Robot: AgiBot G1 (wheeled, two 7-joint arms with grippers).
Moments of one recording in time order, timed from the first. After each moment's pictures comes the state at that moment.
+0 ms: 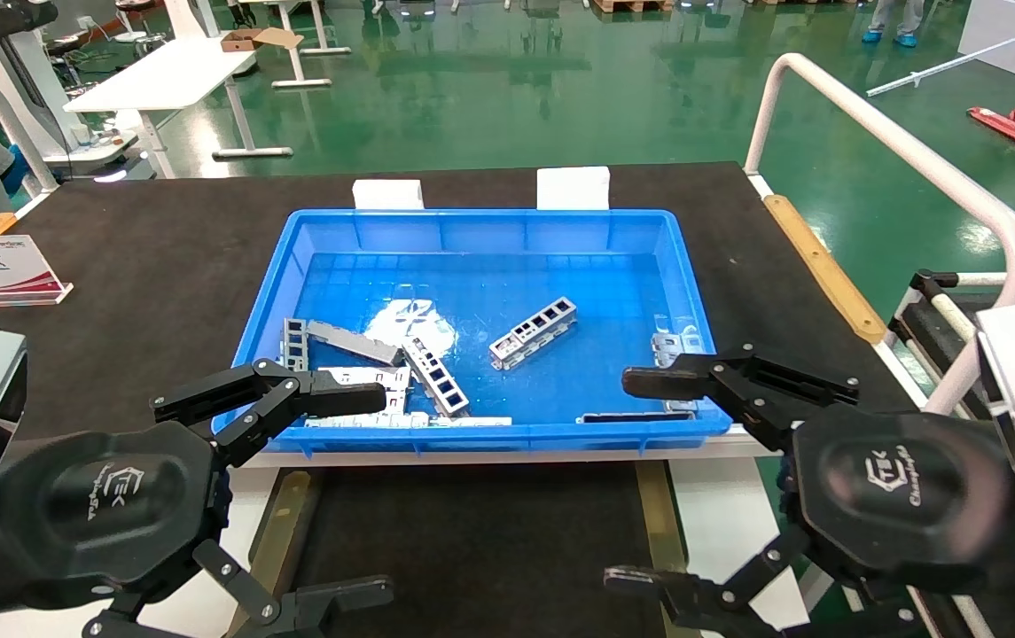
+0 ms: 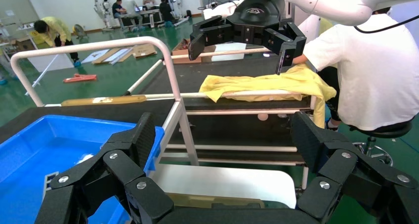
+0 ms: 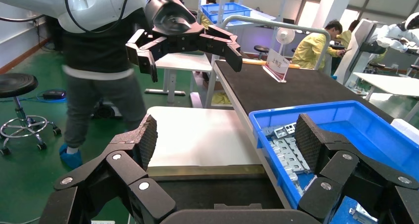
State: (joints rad) left arm -1.08 0.61 0.28 -1.28 0.73 1.49 -0.19; right arm 1.10 -0.57 -0.38 1.27 -0.66 -1.46 0.14
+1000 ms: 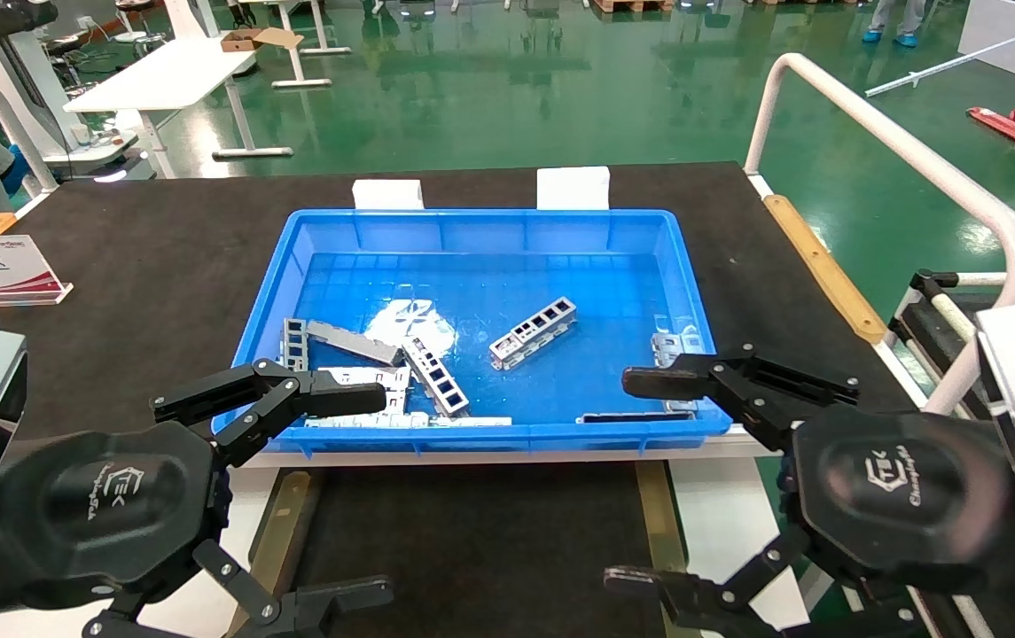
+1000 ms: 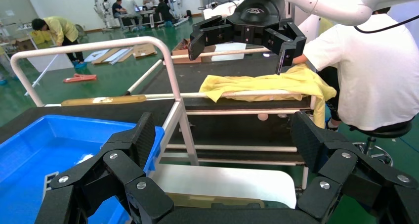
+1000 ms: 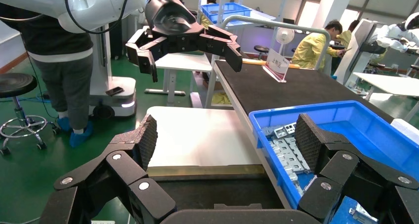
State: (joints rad) left arm -1.08 0.61 0.28 -1.28 0.73 1.49 -0.19; right arm 1.10 -0.57 -0.38 1.27 -0.66 -1.46 0.14
